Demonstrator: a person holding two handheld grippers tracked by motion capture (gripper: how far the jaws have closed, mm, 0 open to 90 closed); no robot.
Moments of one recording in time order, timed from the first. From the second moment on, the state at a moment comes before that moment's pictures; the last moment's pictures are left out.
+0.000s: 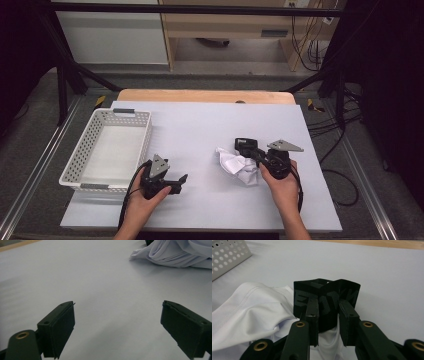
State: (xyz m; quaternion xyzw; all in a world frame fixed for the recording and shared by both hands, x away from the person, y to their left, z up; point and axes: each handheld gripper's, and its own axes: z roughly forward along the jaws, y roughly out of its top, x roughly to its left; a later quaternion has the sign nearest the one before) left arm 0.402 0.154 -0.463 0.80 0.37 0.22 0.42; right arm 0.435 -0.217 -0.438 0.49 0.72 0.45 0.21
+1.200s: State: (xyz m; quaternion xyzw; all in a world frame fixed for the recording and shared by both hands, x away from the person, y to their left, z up) left arm 0.402 0.153 -0.462 0.80 0.36 0.23 0.42; right arm 0.412 -0.160 -0.469 0.42 0.81 0.35 0.21
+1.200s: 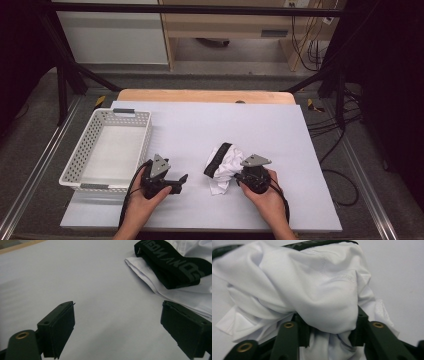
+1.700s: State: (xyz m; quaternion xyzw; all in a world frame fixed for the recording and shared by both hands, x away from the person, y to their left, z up) left arm 0.402 0.159 -0.459 0.79 0.37 0.23 0.43; right arm 0.379 -0.115 -0.452 0.37 0.85 0.34 0.17
